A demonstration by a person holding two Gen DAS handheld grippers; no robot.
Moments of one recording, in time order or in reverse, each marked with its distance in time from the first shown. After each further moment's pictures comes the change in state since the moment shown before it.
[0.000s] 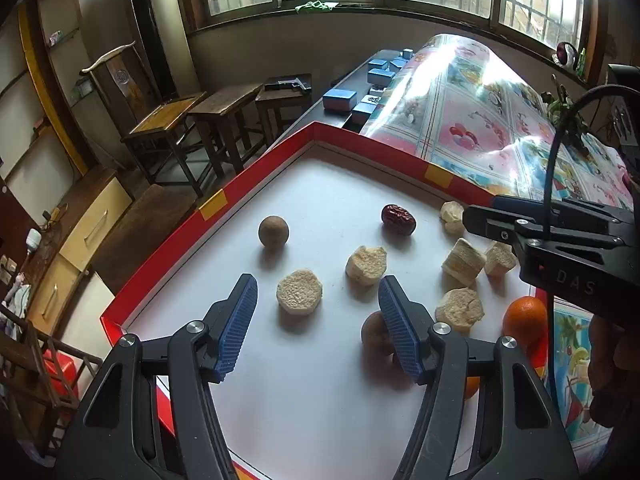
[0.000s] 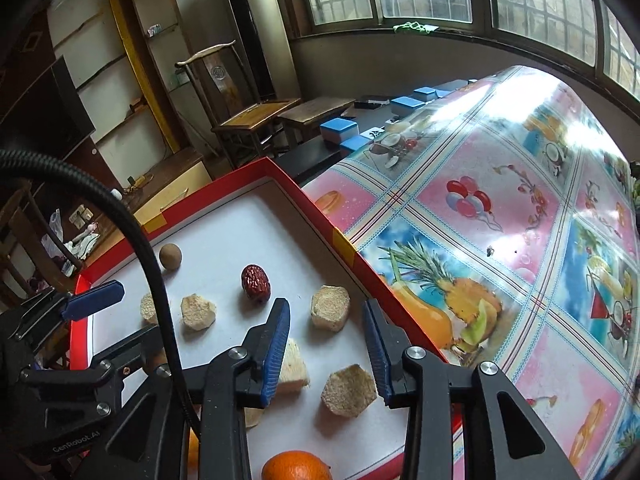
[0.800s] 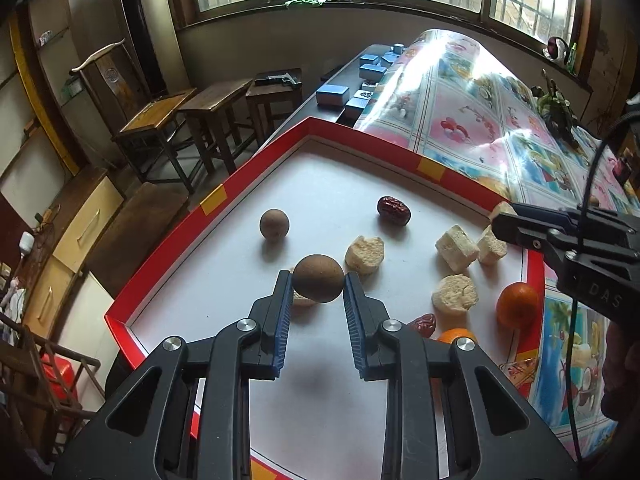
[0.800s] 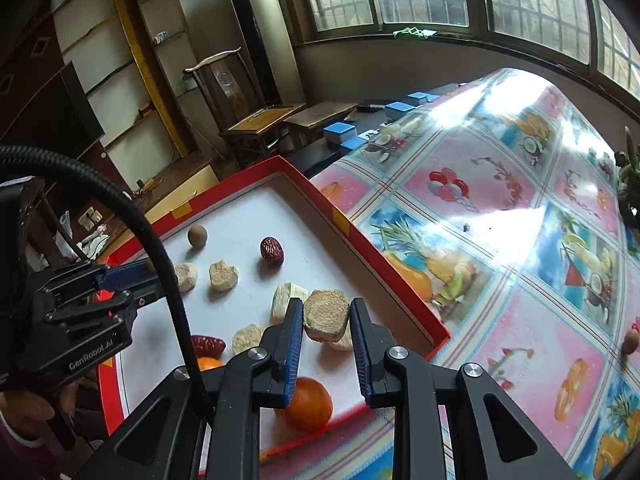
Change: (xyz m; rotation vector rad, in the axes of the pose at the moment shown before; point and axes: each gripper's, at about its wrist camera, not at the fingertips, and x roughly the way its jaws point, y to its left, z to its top) left arm -0.003 0.006 -0.002 0.023 0.032 -0.042; right arm -0.037 0.001 -0.021 -0.003 -0.007 0.016
